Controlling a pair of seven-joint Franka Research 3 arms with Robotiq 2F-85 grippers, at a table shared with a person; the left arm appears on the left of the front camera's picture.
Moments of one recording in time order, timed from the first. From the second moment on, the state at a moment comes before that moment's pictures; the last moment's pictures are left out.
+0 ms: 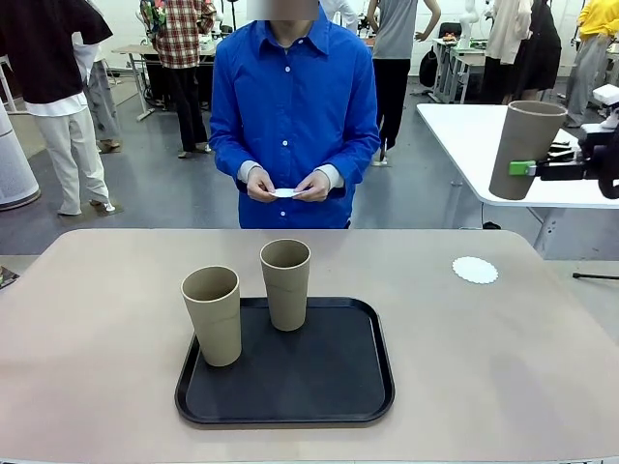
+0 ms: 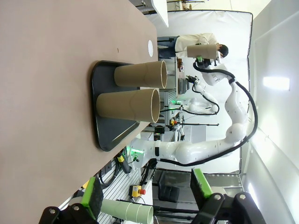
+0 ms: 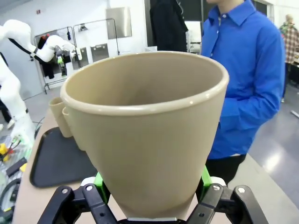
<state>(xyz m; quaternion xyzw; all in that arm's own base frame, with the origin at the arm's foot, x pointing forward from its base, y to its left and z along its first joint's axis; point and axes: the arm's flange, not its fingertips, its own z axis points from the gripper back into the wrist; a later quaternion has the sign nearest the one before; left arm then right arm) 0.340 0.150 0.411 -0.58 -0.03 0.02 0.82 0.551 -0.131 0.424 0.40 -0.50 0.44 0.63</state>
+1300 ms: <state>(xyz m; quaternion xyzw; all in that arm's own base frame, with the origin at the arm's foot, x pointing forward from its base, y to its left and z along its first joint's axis) 0.340 0.150 0.411 -0.58 -0.03 0.02 0.82 0.593 -0.120 0.286 0.40 -0.45 0.49 0.63</state>
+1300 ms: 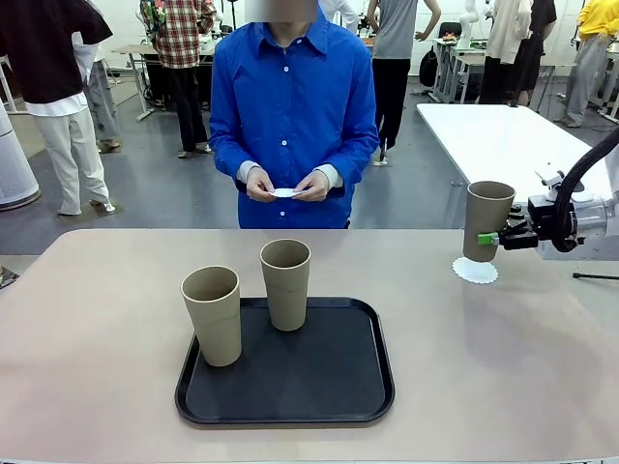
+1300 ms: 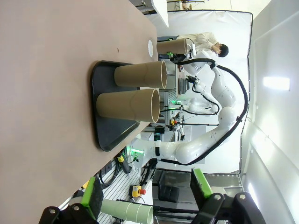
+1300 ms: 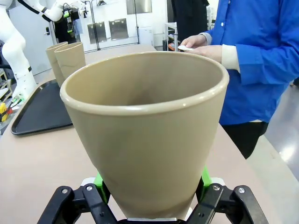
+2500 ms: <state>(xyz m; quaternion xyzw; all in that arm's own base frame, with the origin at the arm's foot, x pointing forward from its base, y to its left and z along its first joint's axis) 0.340 0.150 0.411 -0.58 -0.03 0.02 0.82 0.594 -0.125 0.261 0.45 -0.47 0.49 0.59</state>
